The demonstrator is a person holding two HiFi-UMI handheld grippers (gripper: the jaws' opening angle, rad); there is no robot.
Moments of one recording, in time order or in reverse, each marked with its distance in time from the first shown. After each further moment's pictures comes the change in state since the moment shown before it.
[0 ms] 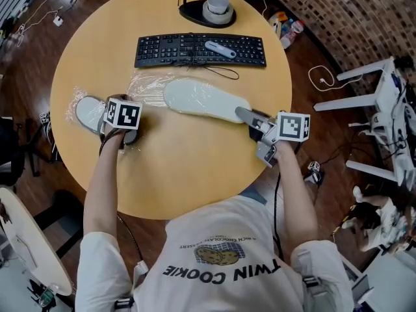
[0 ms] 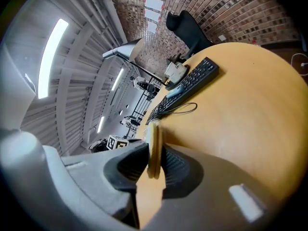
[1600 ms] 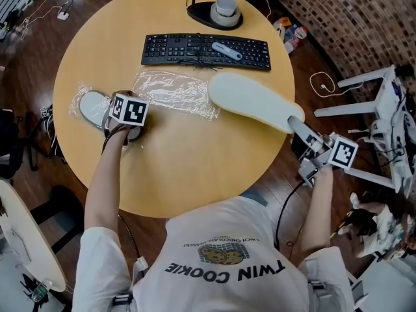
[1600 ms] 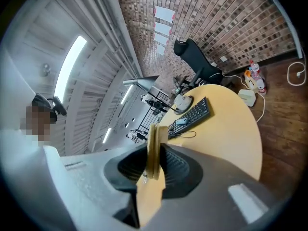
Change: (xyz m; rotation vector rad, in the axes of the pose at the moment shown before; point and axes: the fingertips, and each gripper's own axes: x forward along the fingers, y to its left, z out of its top) left arm -0.005 0.001 -0.002 -0.001 -0.011 0.009; right arm -0.139 0.042 0.042 -0.047 -0.186 0.026
